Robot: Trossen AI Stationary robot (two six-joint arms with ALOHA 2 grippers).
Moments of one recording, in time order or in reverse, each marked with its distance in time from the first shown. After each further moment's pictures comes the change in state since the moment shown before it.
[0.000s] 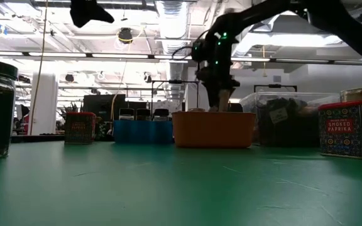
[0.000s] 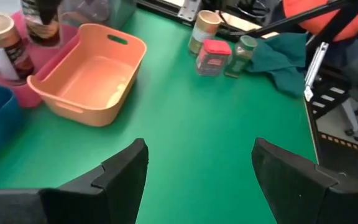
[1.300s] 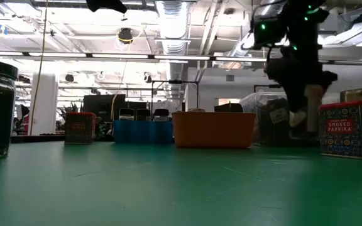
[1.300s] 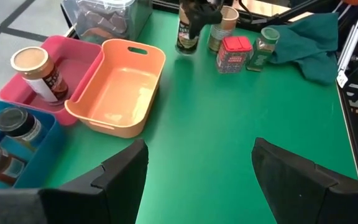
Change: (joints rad) left arm 0.041 0.191 0.290 -0.205 -0.035 0.134; right arm 0.344 -0.810 -1.111 0.190 -0.023 0.704
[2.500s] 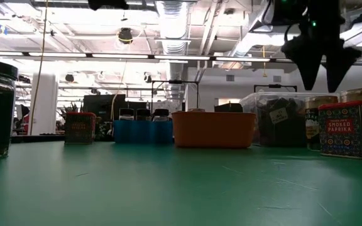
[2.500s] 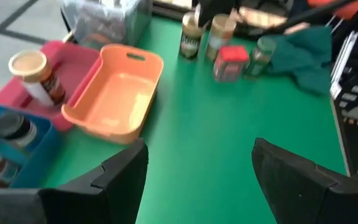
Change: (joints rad) left arm -0.001 -0.001 0.001 0.023 0.004 -0.020; right arm 0.084 -0.159 0.024 -0.197 0.078 0.187
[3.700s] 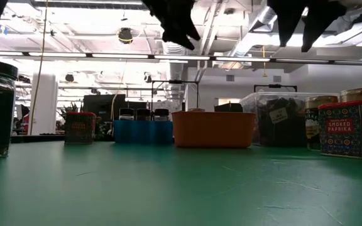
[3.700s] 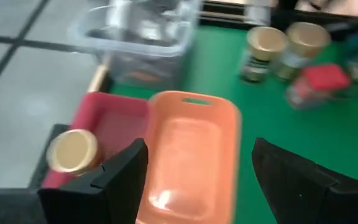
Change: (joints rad) left arm 0.382 0.686 0.586 -0.012 0.256 0.388; right arm 0.387 0.229 0.432 -0.179 0.271 0.250
